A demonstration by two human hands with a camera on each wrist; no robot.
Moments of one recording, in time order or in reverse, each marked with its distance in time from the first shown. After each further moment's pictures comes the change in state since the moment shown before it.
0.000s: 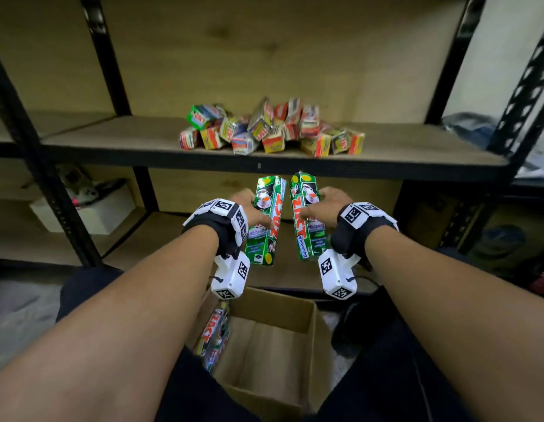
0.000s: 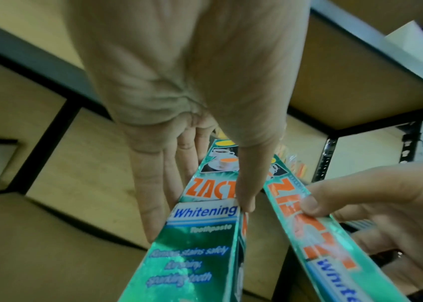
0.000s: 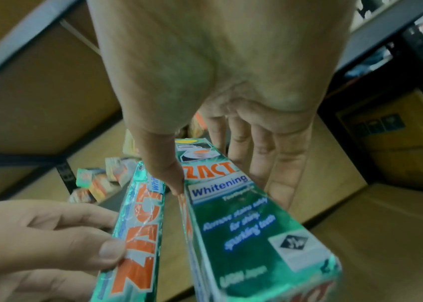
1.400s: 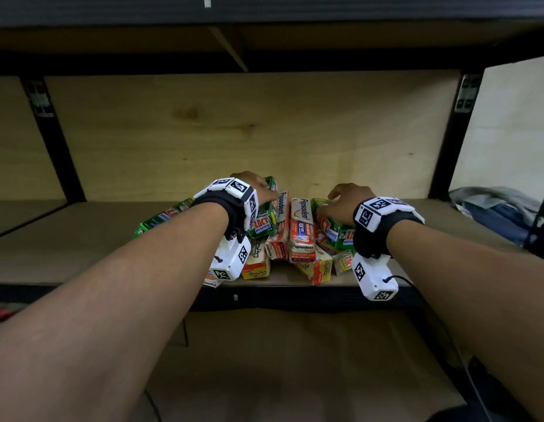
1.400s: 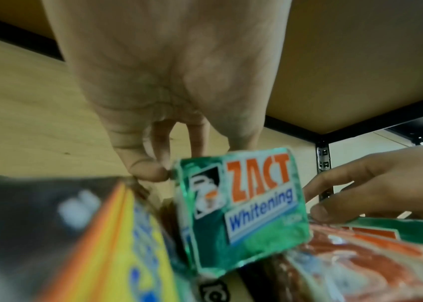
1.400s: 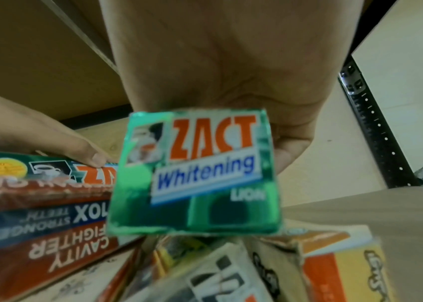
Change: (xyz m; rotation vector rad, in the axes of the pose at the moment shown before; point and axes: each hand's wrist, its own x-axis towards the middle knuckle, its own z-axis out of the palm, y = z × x) left_hand 0.237 0.161 -0.134 0.343 0.118 0.192; right_hand 0.202 -0.088 -0.161 -0.363 0.222 -0.049
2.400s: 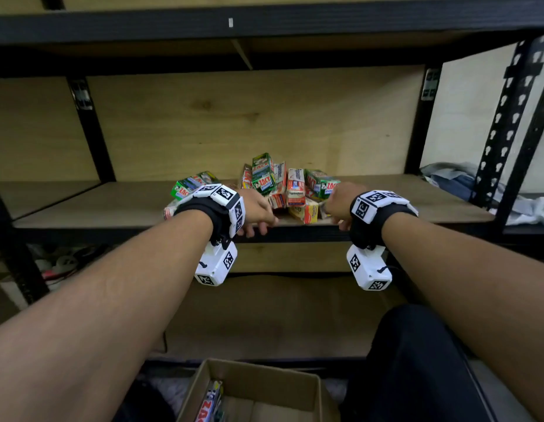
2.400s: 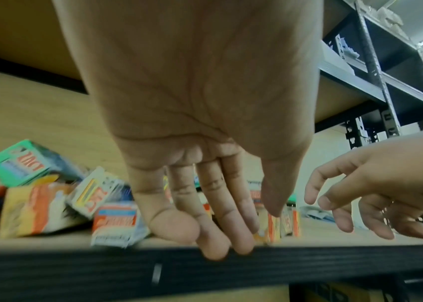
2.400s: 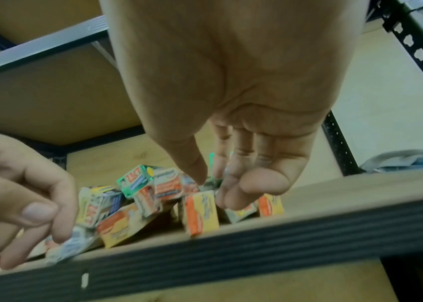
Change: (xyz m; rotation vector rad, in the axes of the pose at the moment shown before) left_hand -0.177 -0.020 0.025 -0.311 -0.348 0.101; right_hand -0.144 0.013 0.007 0.079 -0.134 0.046
